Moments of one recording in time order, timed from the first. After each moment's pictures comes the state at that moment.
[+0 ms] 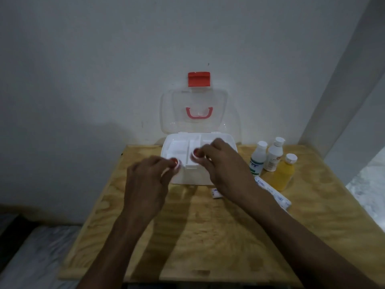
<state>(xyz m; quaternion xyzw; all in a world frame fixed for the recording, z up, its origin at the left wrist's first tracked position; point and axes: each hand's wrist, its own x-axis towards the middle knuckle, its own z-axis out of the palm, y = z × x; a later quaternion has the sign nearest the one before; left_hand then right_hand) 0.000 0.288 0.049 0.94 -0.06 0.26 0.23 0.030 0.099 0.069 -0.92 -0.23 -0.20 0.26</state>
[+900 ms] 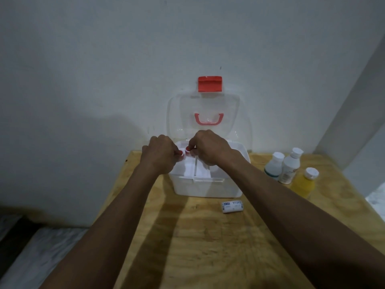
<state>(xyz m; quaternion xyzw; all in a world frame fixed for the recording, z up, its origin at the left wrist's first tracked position) 0.136 0.309 0.058 0.99 -0.02 0.07 0.15 0.169 0.154 0.062 -0.96 -0.23 -0.06 0.16</state>
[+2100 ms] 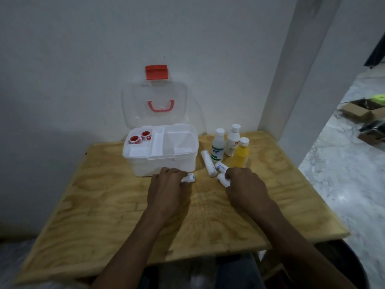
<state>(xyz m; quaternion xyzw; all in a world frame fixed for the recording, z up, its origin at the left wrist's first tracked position) 0.005 0.190 -0.010 0.96 -0.15 0.13 0.21 -0.020 -0.016 0.009 -0.99 0.04 -0.07 0.13</state>
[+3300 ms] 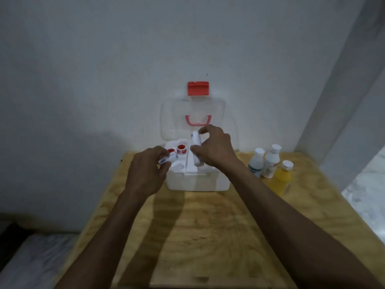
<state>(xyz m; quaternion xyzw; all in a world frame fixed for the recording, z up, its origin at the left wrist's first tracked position) 0.045 0.299 0.061 0.94 -0.03 0.22 0.27 0.095 0.123 0.092 -0.91 -0.04 -0.10 0.41</state>
